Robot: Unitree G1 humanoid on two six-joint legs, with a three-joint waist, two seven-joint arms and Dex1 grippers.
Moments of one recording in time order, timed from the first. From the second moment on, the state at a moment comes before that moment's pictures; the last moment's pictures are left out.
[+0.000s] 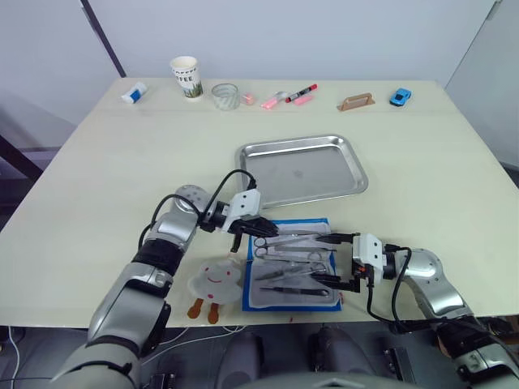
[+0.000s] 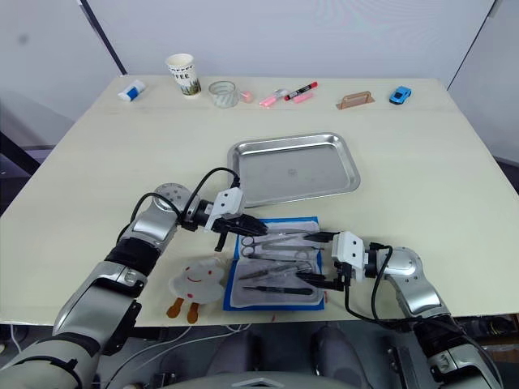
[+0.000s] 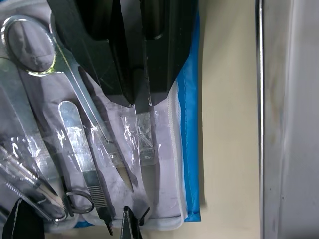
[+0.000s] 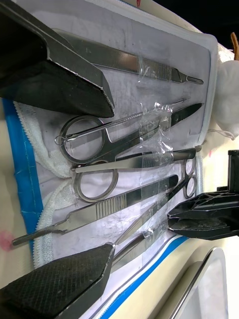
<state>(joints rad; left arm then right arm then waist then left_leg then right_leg) -0.67 0.54 -0.31 0.55 -0.07 -0.05 -1.45 -0.18 -0.46 0.27 0.18 0.21 -0.23 1.13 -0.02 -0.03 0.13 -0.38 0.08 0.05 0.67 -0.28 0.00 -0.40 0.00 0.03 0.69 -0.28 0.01</state>
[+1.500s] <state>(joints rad) -0.66 0.58 -0.31 0.52 -0.06 -0.11 -1.44 -0.18 -0.46 0.27 0.19 0.21 -0.24 1.13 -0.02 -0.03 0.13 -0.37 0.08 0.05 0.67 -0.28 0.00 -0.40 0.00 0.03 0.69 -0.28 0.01</state>
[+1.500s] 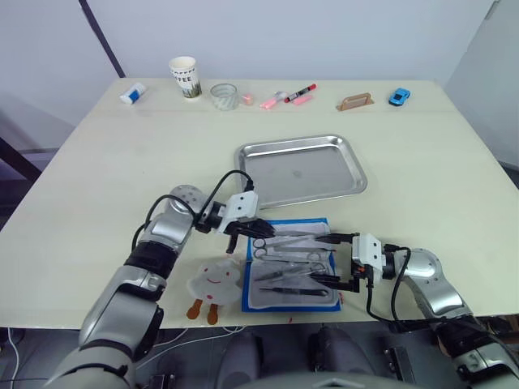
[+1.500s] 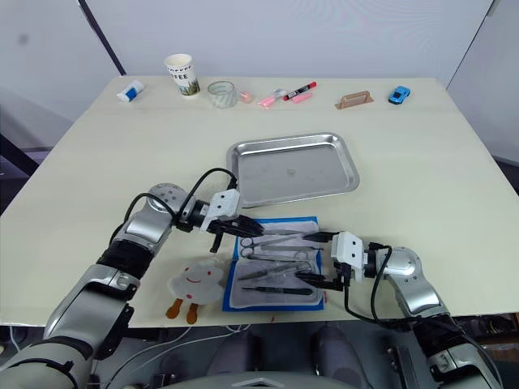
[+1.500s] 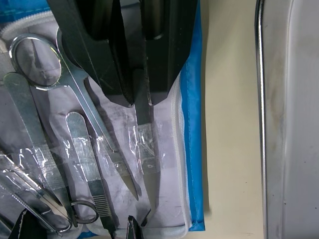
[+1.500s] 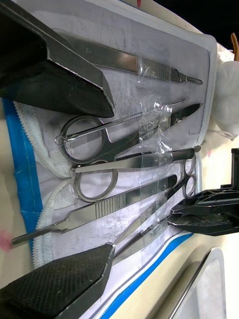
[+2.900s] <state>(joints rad) -0.63 0.62 -0.31 0.45 -0.08 -0.03 -1.44 -0.19 -0.46 0.29 0.19 0.21 -0.24 1.13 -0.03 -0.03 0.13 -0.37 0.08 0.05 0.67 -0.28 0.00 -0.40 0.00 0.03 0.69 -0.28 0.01</state>
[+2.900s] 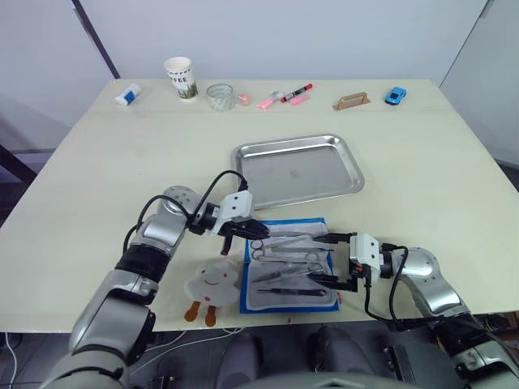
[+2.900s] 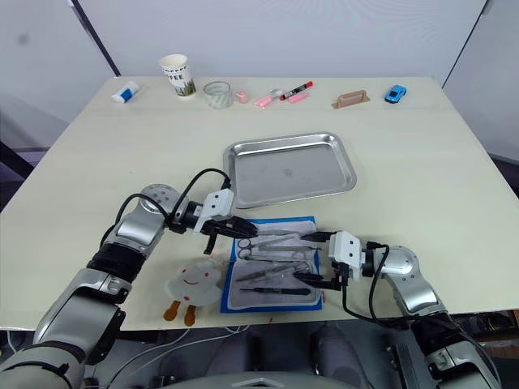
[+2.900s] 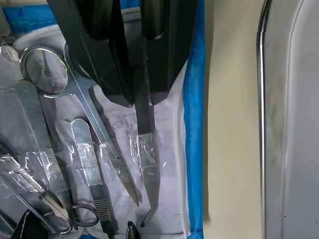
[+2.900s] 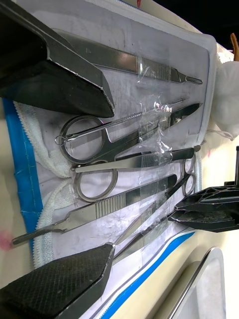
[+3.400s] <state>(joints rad) -0.63 0.62 -0.30 0.42 -0.10 0.06 -1.45 -0.20 -0.46 0.29 0.19 0.21 -0.24 1.13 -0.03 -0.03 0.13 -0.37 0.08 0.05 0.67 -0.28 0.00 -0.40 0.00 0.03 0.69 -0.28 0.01</state>
